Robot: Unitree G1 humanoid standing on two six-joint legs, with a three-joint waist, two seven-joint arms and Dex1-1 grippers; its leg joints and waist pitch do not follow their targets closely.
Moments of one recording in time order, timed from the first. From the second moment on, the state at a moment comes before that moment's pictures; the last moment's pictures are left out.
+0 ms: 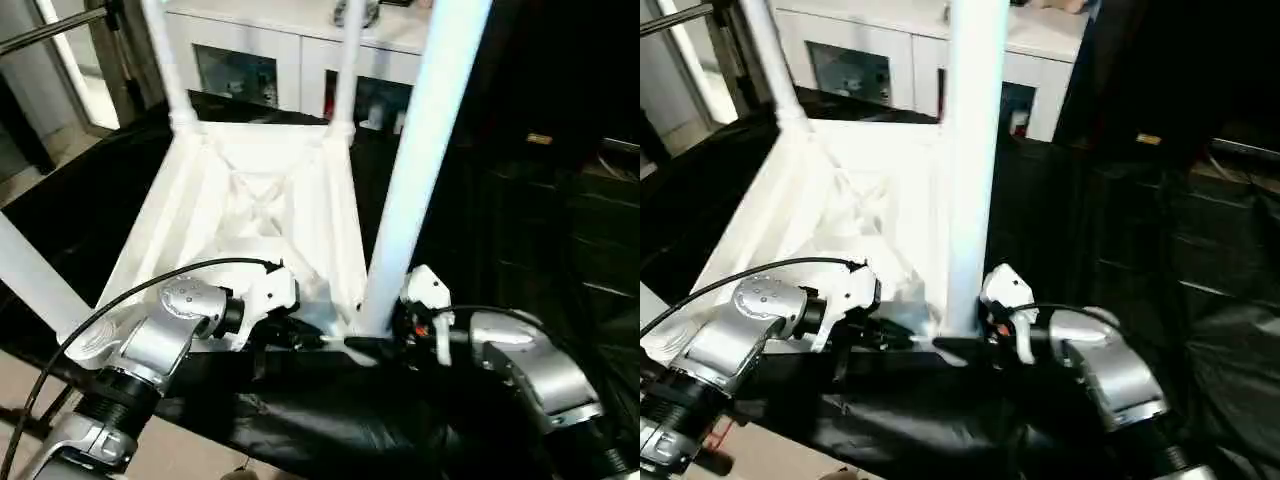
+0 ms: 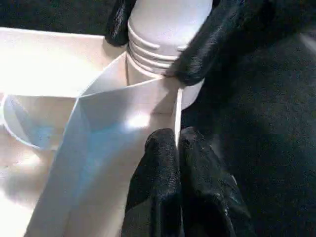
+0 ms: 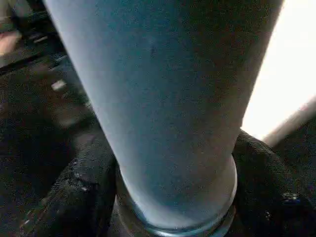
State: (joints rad) left arm -0.45 0.36 -0.31 0.35 -0.01 0.20 -1.16; right arm -0.27 -0.30 0.19 0.19 0.17 0.31 0.85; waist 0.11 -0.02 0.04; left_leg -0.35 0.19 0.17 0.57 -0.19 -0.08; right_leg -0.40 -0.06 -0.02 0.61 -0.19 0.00
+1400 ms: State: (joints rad) left arm -0.45 0.39 -0.31 0.34 -0.02 0.17 -1.26; right arm -0.28 -0.39 0.22 0.17 0.20 0.29 1.03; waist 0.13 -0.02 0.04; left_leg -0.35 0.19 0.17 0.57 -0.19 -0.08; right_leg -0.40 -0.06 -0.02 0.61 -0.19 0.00
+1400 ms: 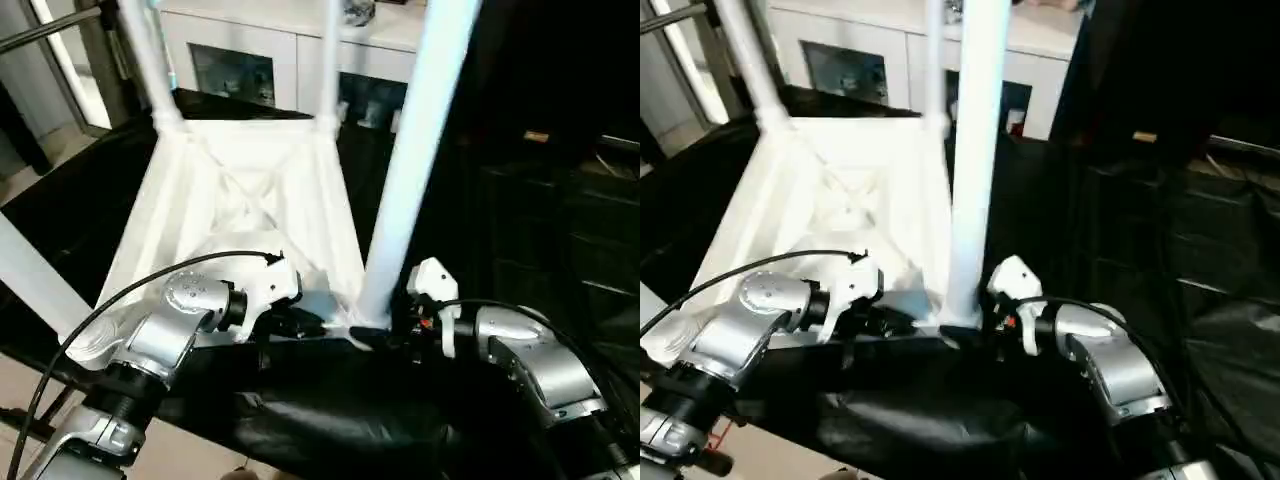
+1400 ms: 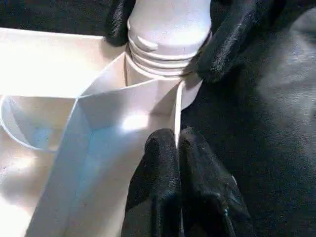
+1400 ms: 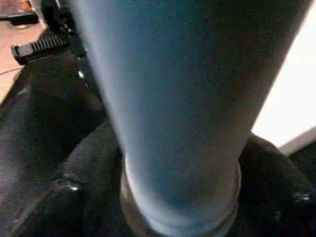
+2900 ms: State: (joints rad) left arm -0.53 0.27 -0.29 0.46 0.04 0.18 -1.07; right arm -0.31 -0.28 0.14 0.28 0.13 0.24 0.78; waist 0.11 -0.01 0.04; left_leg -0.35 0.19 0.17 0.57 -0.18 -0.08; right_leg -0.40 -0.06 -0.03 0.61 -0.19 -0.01
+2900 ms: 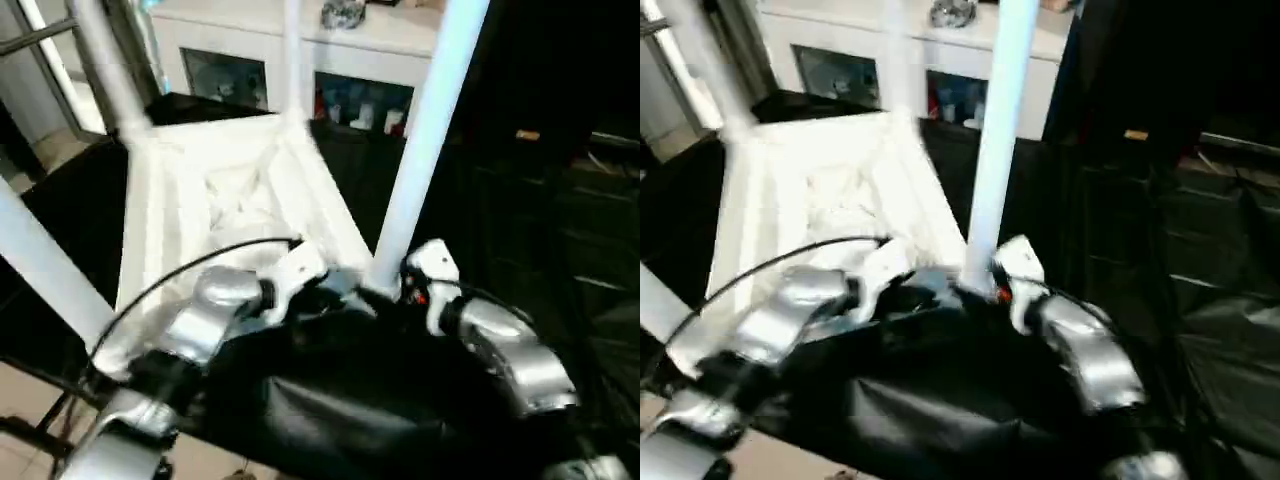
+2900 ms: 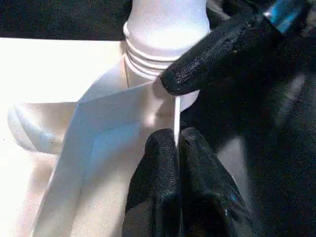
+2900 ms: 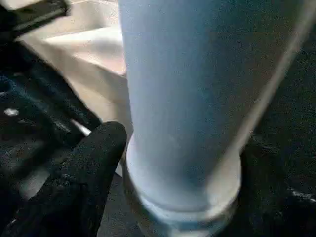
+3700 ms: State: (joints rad) left arm -0.49 0.33 -0.29 0.43 0.02 0.15 -1.16; right arm -0.30 -0.29 0.18 0.24 0.16 0.29 0.86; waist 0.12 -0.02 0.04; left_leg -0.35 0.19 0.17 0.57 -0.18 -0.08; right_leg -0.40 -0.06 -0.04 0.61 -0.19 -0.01
